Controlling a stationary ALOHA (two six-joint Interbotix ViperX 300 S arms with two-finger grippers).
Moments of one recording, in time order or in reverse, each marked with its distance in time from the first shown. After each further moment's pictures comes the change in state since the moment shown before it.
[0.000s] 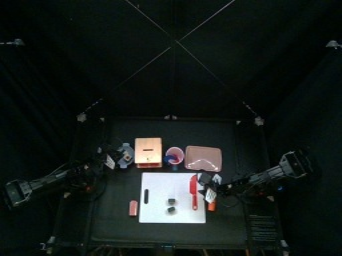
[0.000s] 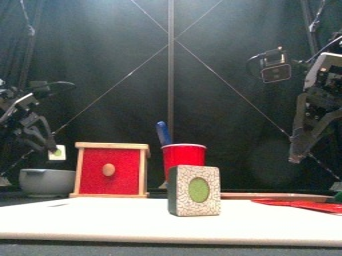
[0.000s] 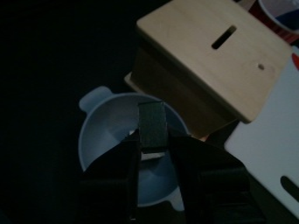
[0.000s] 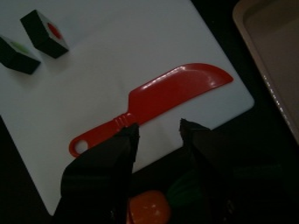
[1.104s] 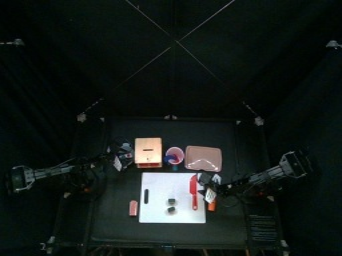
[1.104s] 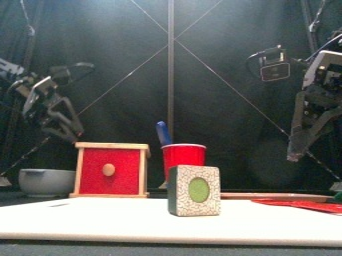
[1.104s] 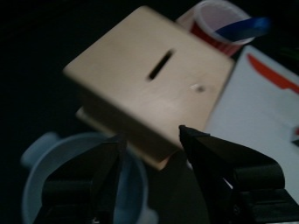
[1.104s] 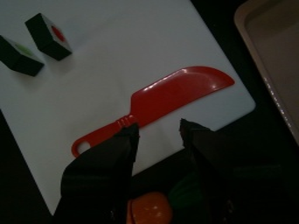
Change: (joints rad) left arm -0.324 0.161 -0.156 0.011 -0.140 0.000; right arm -0.003 0.000 -0.006 -0.003 -0.002 0.000
